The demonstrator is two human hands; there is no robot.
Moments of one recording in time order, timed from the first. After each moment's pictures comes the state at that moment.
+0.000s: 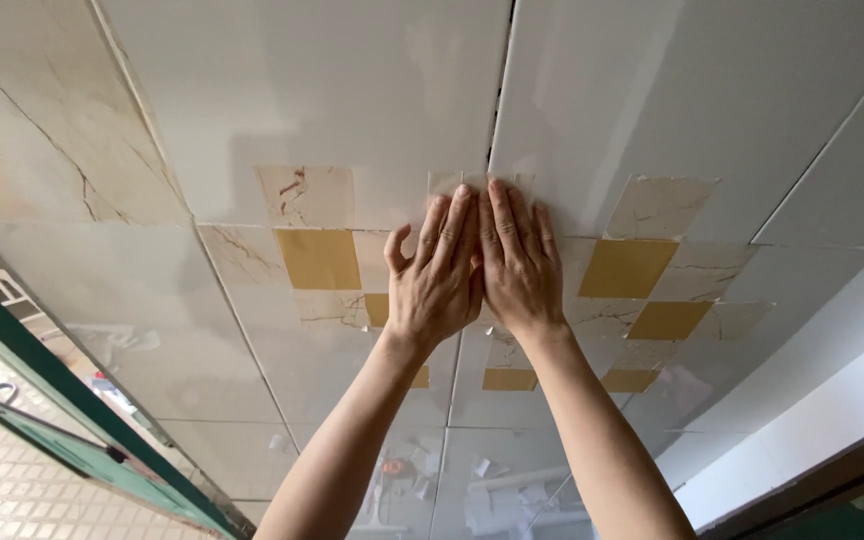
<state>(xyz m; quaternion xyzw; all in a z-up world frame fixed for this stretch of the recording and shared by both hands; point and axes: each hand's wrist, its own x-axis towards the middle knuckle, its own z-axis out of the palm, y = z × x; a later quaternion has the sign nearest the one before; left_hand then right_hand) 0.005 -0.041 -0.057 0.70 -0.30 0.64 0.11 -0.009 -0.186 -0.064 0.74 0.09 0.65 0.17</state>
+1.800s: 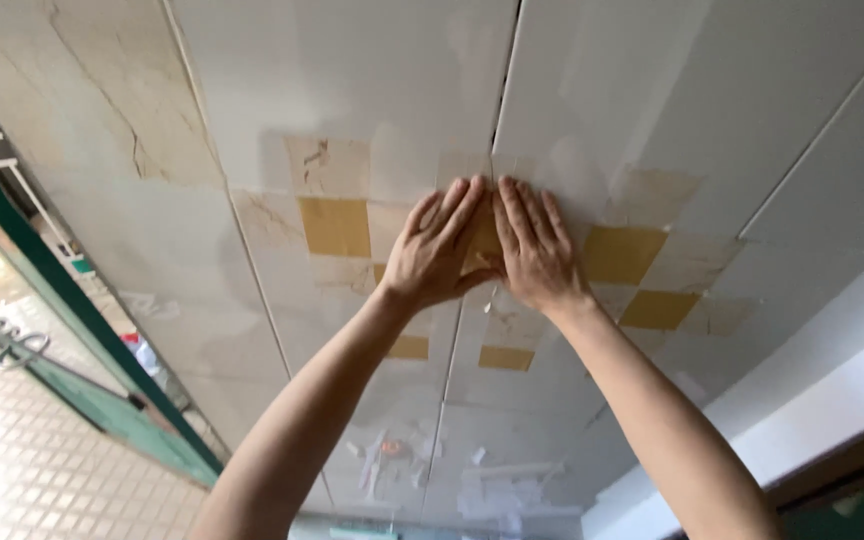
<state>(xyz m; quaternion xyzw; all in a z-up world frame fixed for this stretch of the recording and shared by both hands) 0.009 -0.020 -0.053 0.69 -0.41 0.60 0.06 -0.024 -0.220 -0.060 0.72 0.20 0.63 0.21</state>
